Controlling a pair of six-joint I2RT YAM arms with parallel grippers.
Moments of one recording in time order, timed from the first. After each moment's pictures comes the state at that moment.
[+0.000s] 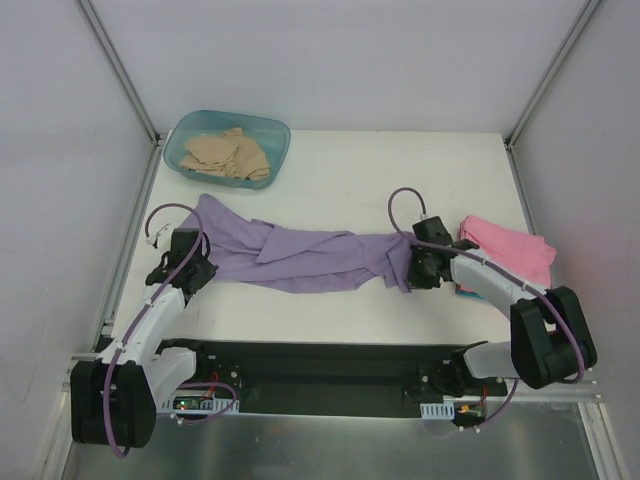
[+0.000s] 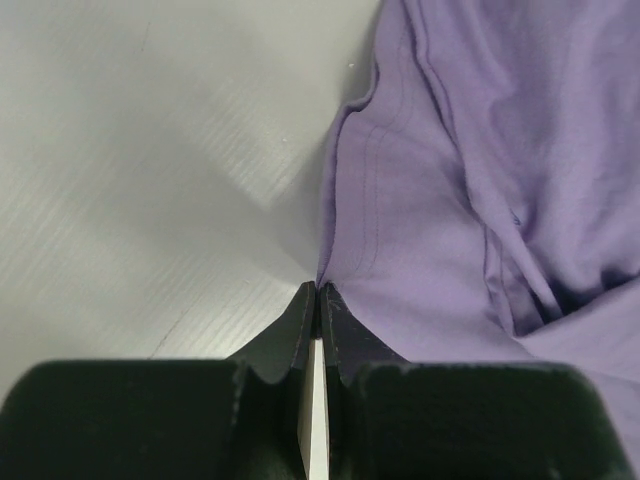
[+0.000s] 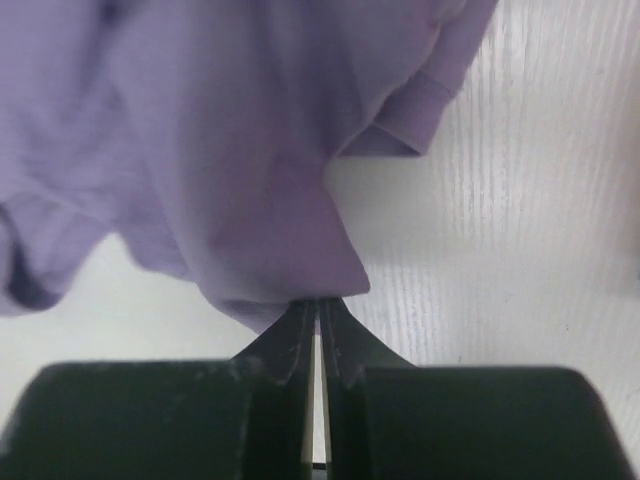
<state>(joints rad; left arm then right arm) -0.05 0.97 0.49 -0.46 -0.25 -0.78 0.38 1.36 0.71 -0.57 0.05 0.52</state>
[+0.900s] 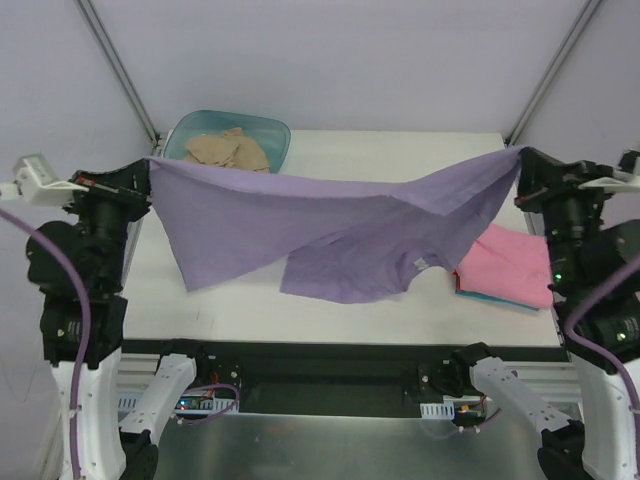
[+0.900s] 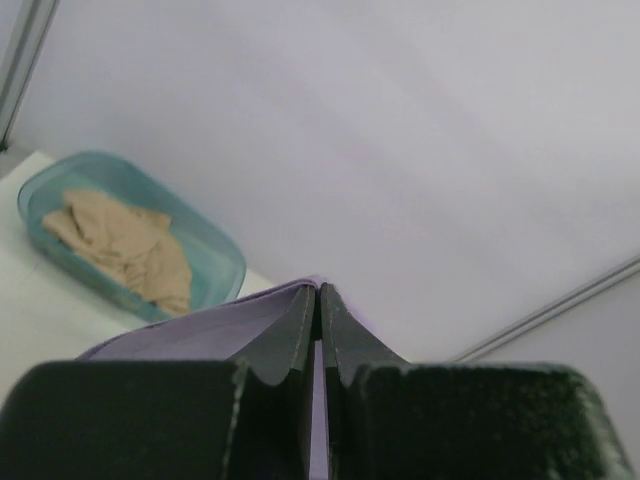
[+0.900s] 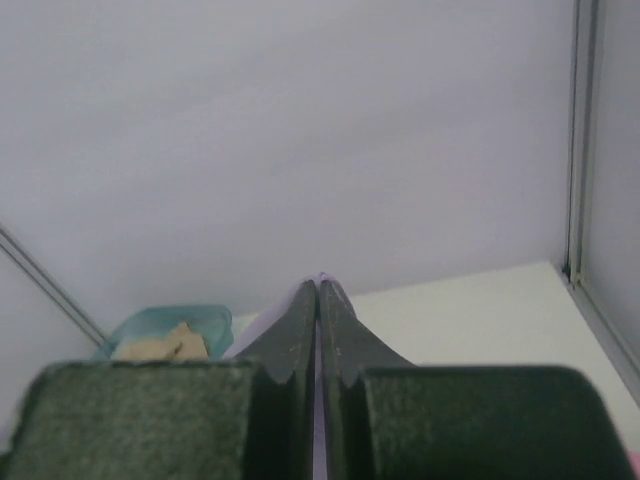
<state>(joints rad) -0.05 0.69 1.35 -0.53 -0.14 -0.71 0.36 0.76 1.46 -0.47 0.33 0.24</state>
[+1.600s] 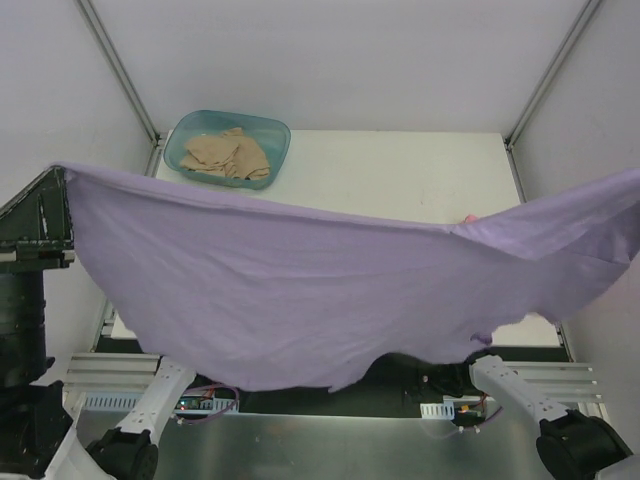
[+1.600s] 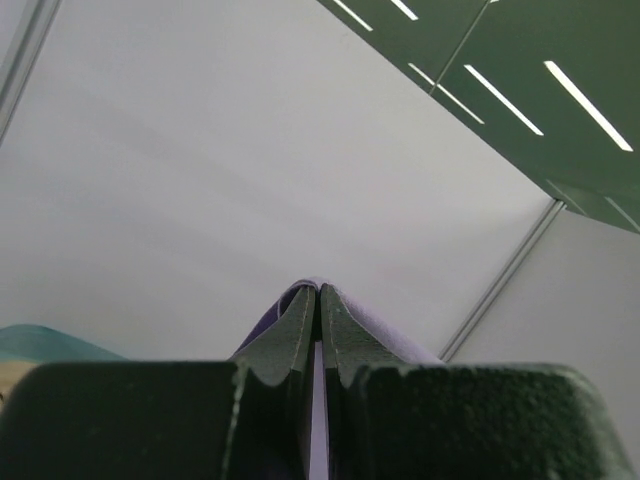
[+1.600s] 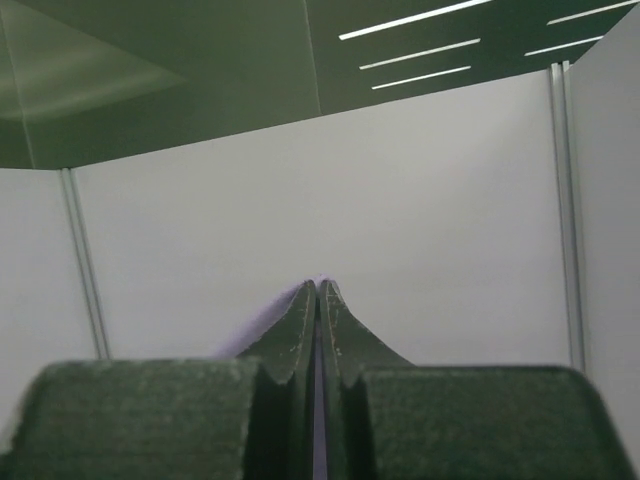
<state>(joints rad) -0.05 0.68 1.90 -0.65 -0.05 -0.61 0.36 0.82 2.18 -0.58 0.14 0.06</state>
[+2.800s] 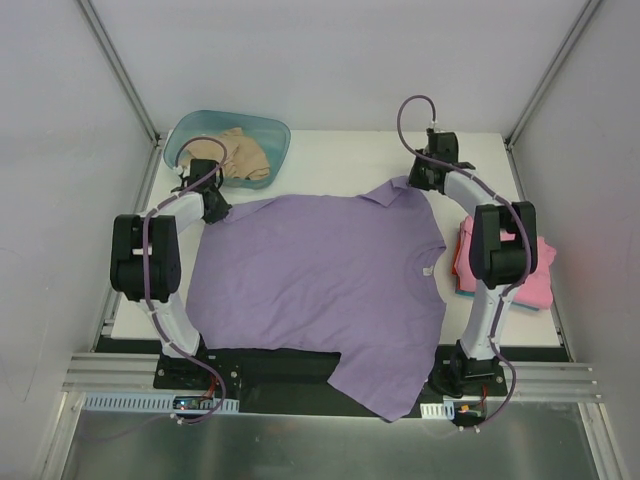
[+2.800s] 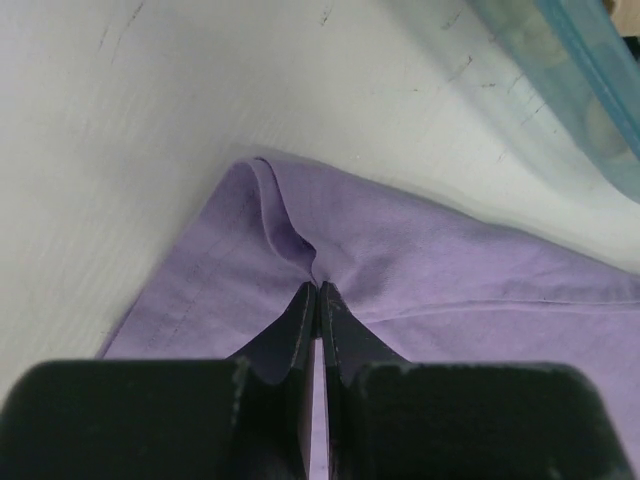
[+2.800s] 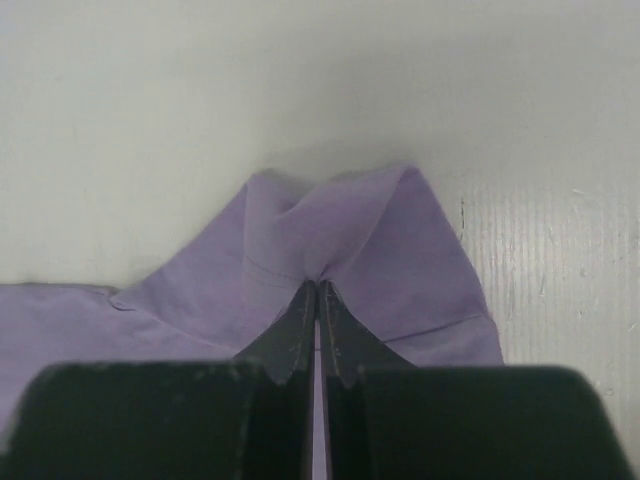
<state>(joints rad) -0.02 1.82 1.15 -0.29 -0.13 -0.60 0.14 2.02 1.51 -0.27 -0.05 0.33</state>
